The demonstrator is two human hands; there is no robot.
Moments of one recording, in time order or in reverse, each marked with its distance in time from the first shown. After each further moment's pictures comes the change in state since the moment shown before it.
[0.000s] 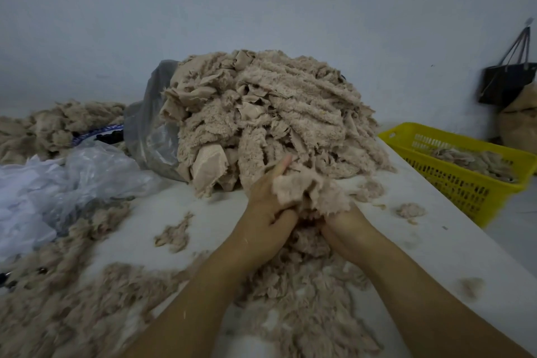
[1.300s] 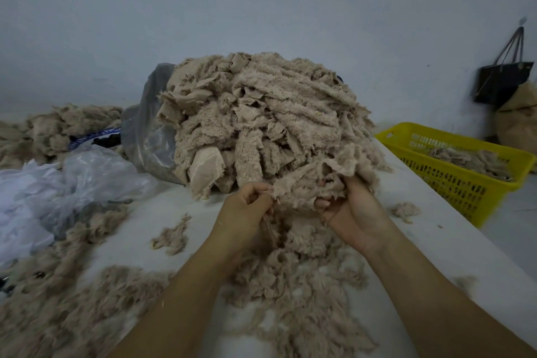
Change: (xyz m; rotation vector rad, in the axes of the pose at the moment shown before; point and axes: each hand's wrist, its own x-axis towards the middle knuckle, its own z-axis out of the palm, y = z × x) left_hand 0.008 -0.012 -0.011 -0.424 0.238 -0.587; right_hand 0.007 -0.015 -0.021 0.628 0.234 0.094
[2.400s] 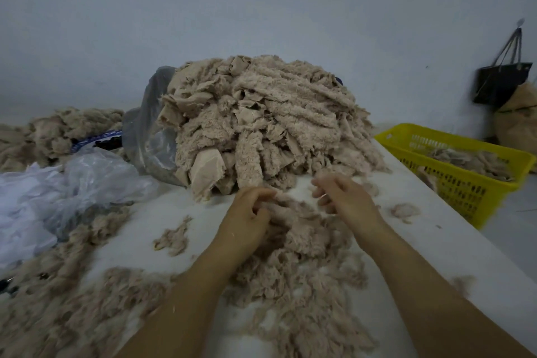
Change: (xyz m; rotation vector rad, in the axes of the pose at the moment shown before) left_hand 0.000 -0.008 -0.004 0.492 -0.086 0.232; right_hand 0.012 -0.002 -0.023 -1.021 0.143 -0.161
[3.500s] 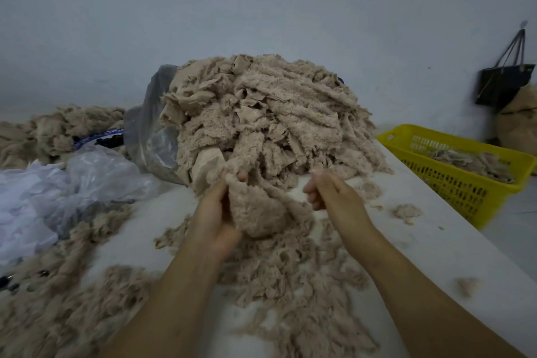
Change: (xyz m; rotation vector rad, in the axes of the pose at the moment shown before) left_hand 0.002 0.009 -0.027 -1.478 0.090 -0.362; right_hand -0.020 -0.009 0.019 0.014 -0.054 -0.178
